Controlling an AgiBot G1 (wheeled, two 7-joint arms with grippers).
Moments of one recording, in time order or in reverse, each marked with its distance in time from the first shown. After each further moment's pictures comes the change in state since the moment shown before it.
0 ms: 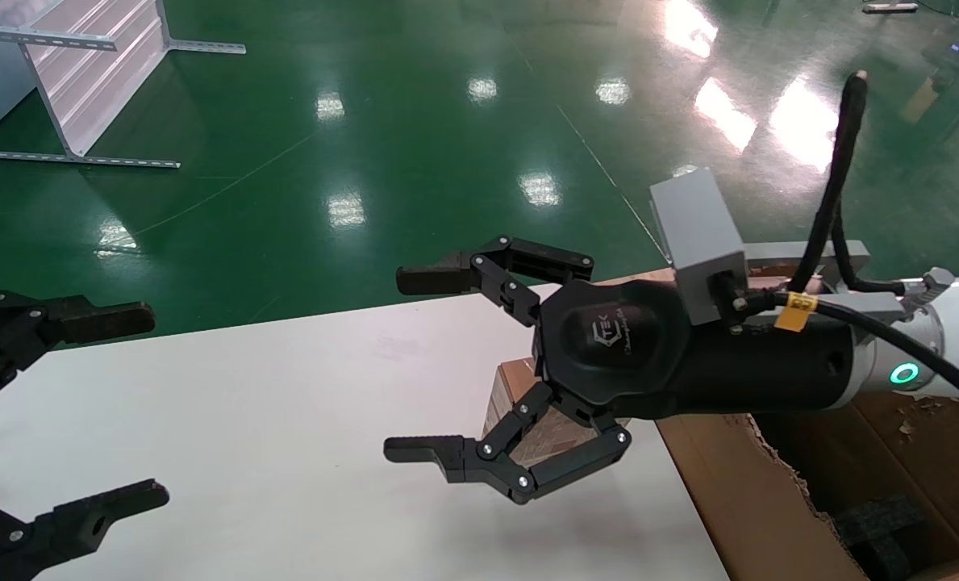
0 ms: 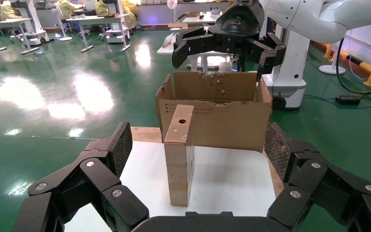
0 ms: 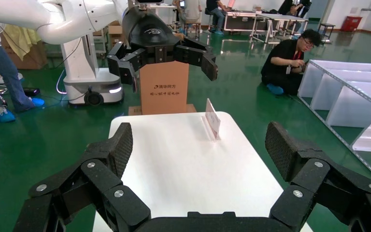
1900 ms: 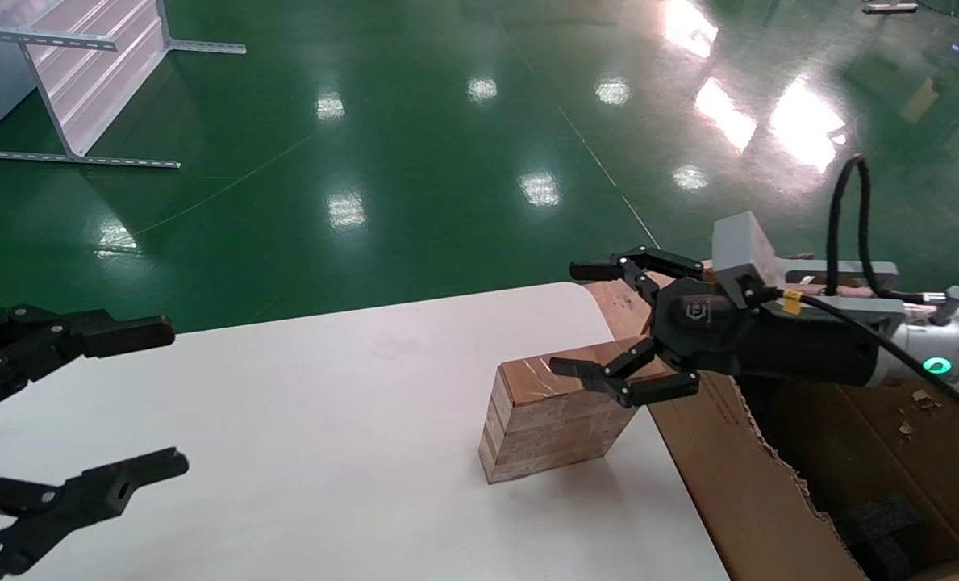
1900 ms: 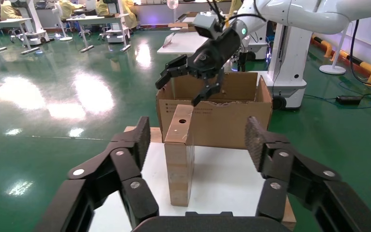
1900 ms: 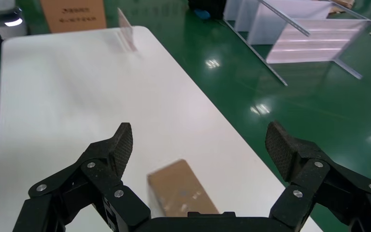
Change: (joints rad) left arm 0.000 0.000 0.001 0.000 -0.001 0.000 0.001; right arm 0.074 0.054 -0.034 -0.484 -0.225 -0.057 -0.298
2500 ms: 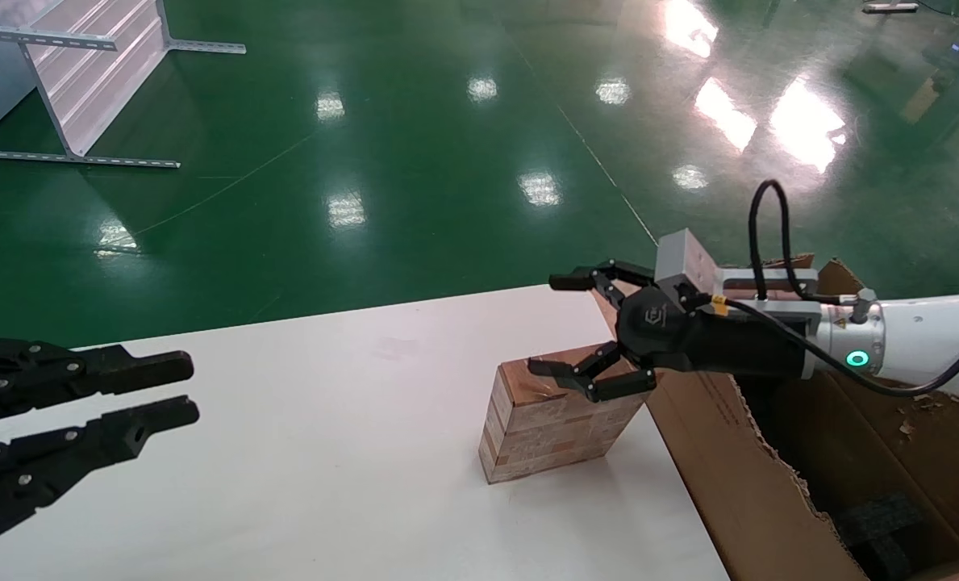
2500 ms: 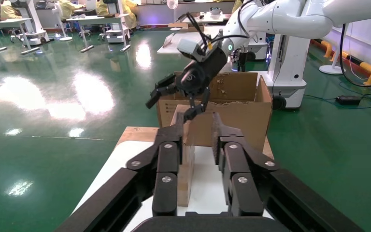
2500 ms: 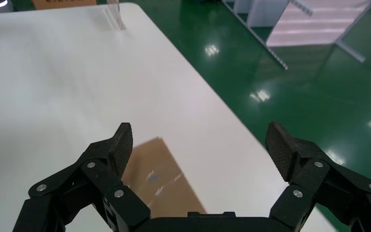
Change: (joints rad) left arm 0.000 0.000 0.000 0.000 0.000 0.000 0.000; right arm 0.133 -0.107 -0.107 -0.265 -0.120 -0.022 -0.144
